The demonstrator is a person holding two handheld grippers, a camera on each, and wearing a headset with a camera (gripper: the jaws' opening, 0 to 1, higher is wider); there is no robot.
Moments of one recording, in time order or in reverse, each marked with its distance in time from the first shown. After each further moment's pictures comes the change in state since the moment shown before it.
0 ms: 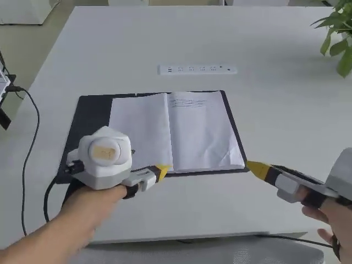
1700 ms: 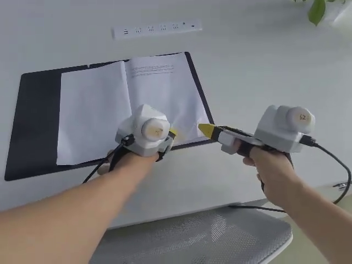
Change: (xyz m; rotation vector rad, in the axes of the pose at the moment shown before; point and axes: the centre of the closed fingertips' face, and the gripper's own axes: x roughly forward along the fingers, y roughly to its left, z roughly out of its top) left arm 0.145 -0.048 -0.011 0.155 0.014 -0.023; right arm 0.083 -0.069 -0.005 0.071 0.009 0.011
